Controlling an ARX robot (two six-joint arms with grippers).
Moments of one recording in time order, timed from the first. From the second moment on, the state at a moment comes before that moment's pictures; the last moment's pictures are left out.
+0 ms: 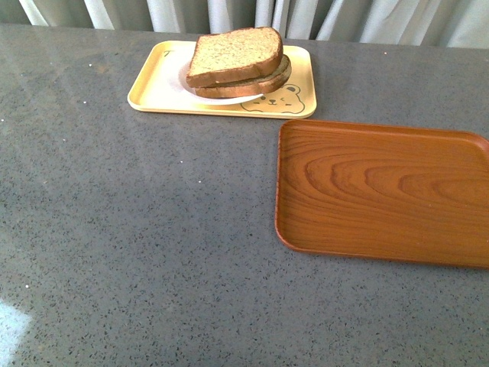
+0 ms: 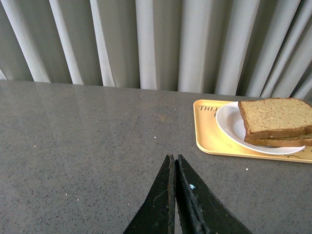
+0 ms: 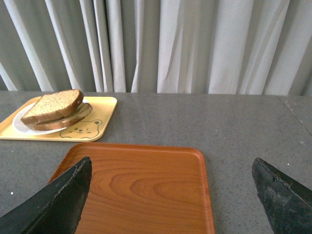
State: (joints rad) left arm 0.00 1.05 0.08 0.96 0.00 -0.01; right arm 0.00 0.00 0.02 0.00 0.00 0.00
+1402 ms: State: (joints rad) left arm 0.00 0.22 0.02 0.22 0.00 -0.01; right arm 0.00 0.00 0.02 0.00 0.00 0.00
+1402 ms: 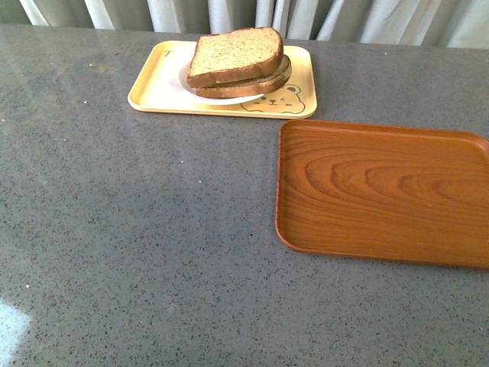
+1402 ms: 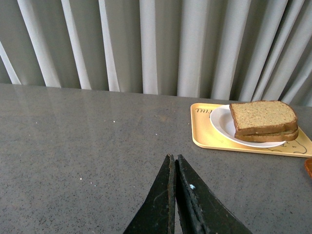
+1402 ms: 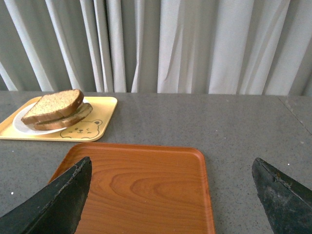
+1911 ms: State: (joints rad) left arm 0.00 0.02 0.02 0.00 0.00 -0.01; right arm 0.00 0.01 0.02 0.00 0.00 0.00
